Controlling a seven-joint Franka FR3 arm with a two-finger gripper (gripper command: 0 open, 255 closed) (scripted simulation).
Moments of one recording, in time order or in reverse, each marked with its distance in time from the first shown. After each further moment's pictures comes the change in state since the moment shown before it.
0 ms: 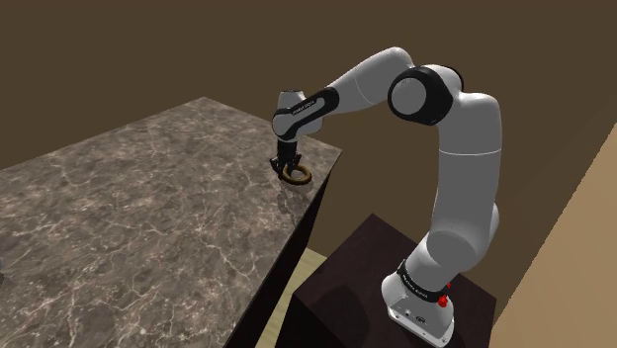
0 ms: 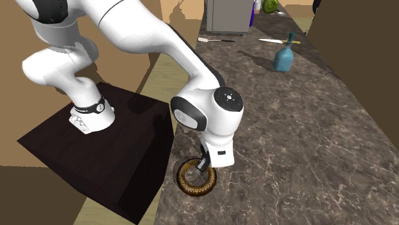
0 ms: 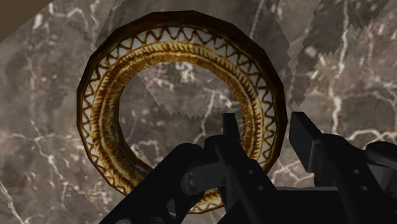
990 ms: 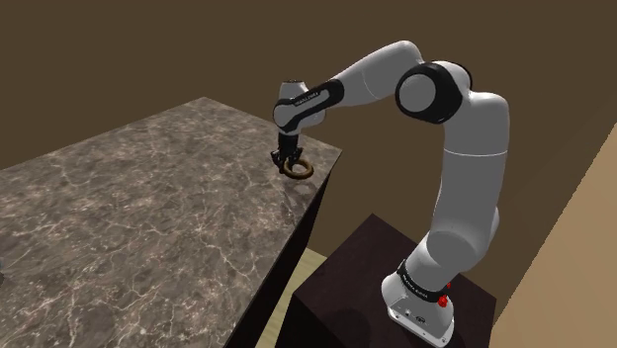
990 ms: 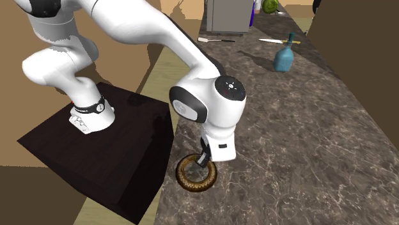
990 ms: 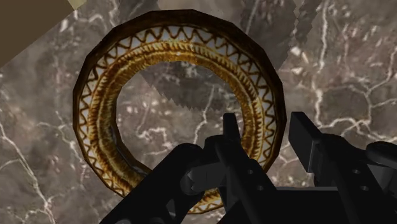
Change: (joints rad) arm 0.000 -0.051 0.000 0.008 0.000 -0.060 0.001
